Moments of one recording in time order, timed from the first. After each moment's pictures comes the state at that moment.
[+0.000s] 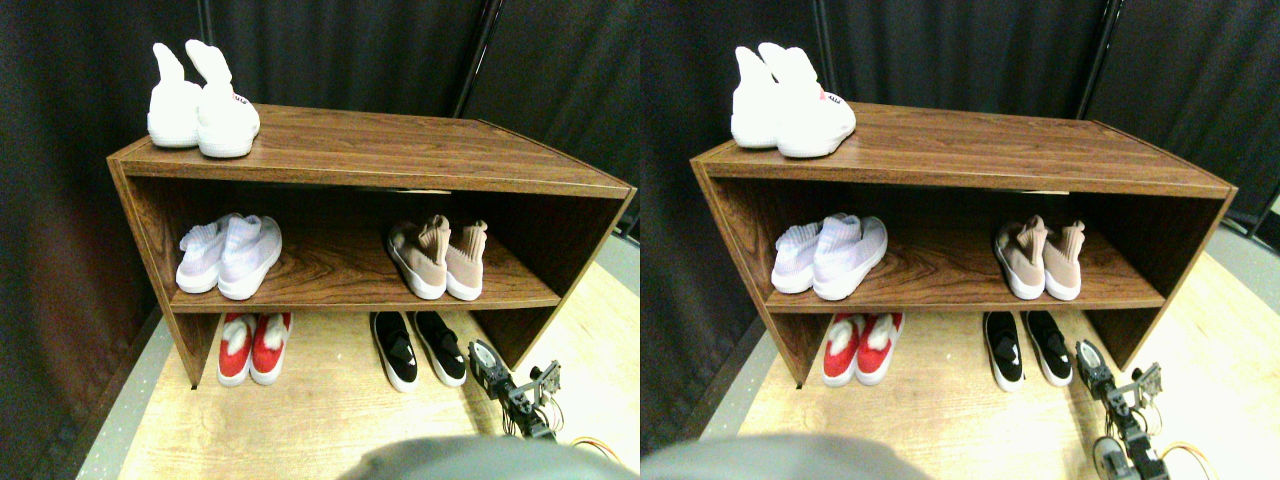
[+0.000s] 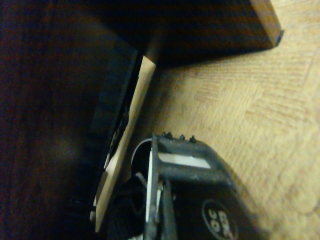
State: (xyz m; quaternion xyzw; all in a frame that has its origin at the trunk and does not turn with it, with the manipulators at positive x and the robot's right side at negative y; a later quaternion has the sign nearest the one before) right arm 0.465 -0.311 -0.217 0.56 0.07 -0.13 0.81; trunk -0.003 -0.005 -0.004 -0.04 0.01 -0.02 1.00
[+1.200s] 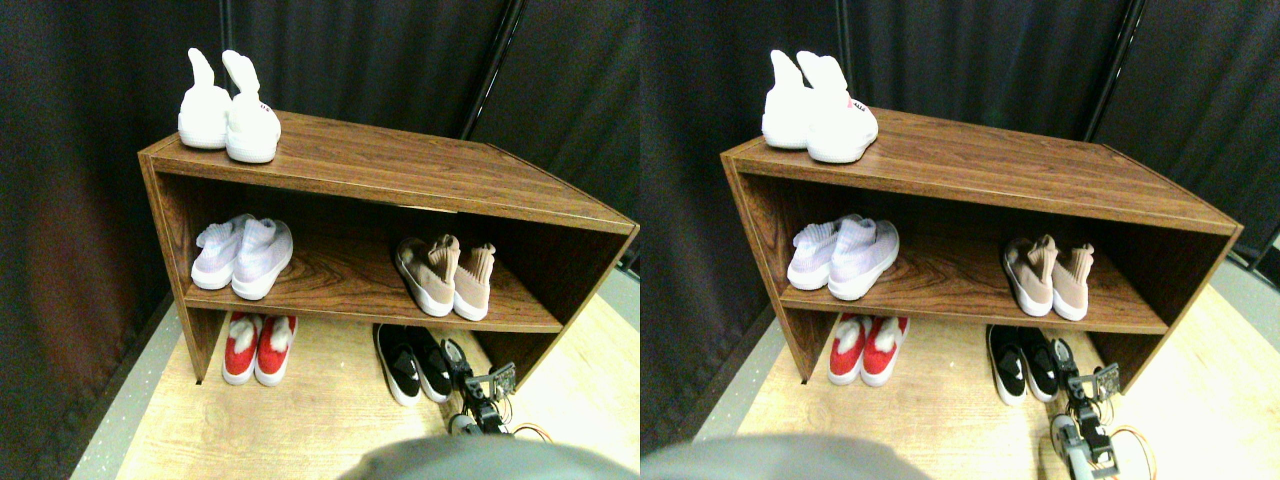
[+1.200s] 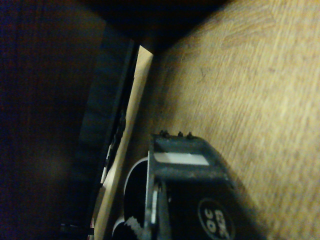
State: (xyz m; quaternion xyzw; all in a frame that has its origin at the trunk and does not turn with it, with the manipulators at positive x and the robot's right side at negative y) right arm 0.503 -0.271 -0.242 0.58 0.08 -0.17 0.80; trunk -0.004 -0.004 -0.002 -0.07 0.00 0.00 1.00
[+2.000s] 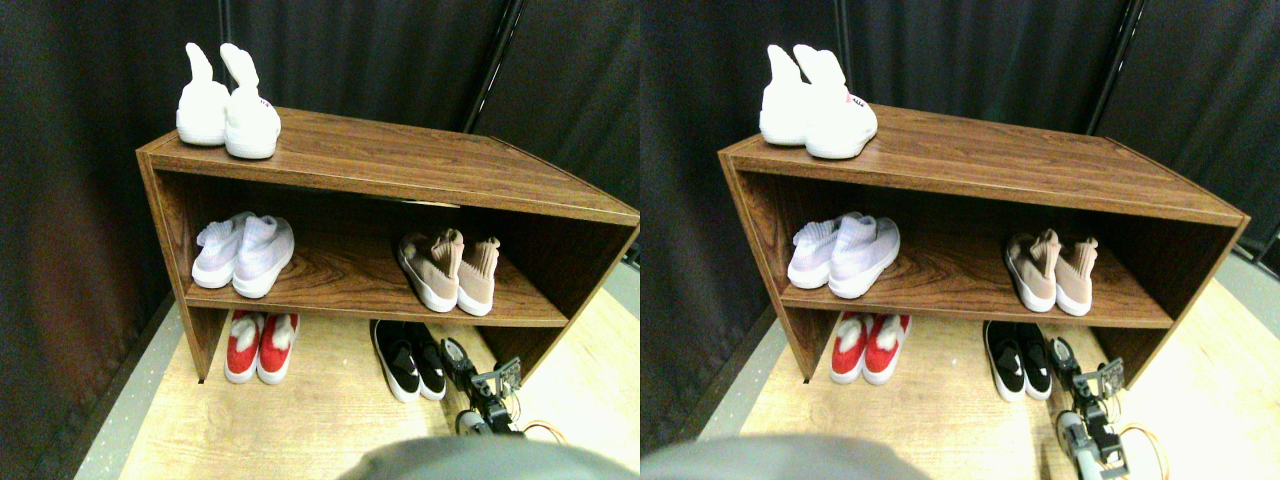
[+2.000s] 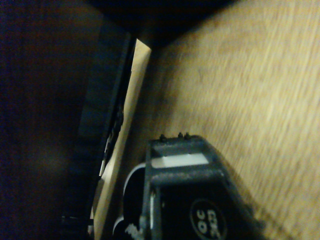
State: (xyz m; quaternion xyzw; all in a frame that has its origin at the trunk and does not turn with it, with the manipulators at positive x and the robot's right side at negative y) right arm 0.496 -0.284 -0.230 0.49 0.11 -0.16 0.85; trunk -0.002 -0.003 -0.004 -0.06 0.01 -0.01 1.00
